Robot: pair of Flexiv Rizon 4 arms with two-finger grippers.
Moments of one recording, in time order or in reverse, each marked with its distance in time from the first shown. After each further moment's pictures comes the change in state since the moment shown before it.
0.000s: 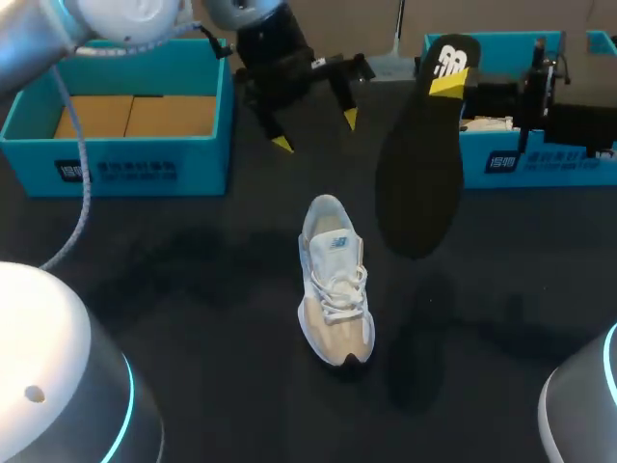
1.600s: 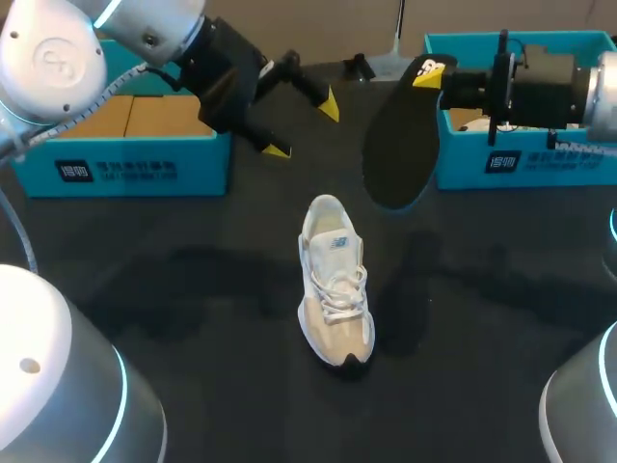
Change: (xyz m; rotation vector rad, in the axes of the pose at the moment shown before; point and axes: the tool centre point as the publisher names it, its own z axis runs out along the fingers) left arm -0.001 -0.034 -0.034 -0.006 -0.379 0.116; right arm -0.064 0.082 0.040 0.011 -0.030 0.290
